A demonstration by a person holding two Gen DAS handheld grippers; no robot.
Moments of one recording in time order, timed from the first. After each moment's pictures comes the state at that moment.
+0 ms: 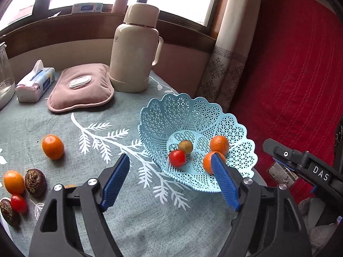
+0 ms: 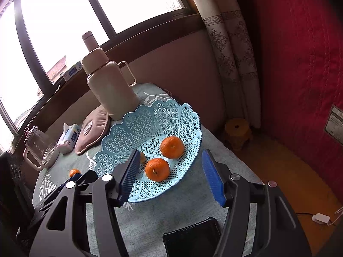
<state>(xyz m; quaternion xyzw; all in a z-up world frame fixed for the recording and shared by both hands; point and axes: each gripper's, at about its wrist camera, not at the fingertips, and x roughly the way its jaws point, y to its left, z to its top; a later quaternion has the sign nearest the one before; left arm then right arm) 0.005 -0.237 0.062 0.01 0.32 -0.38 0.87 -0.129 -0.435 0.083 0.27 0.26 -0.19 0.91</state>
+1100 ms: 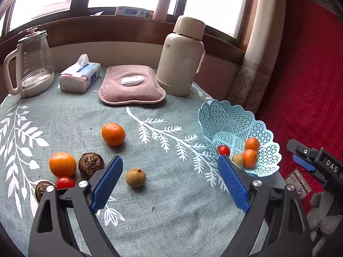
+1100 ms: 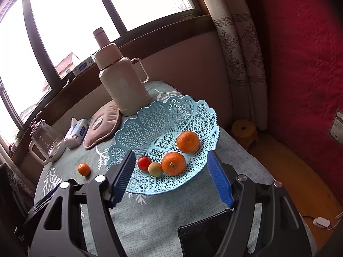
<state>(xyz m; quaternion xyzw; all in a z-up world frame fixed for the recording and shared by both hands) 0.004 -0.155 0.066 -0.01 0.32 -0.29 0.90 -0.127 -0.411 0.088 0.26 0.26 -0.17 0.92</state>
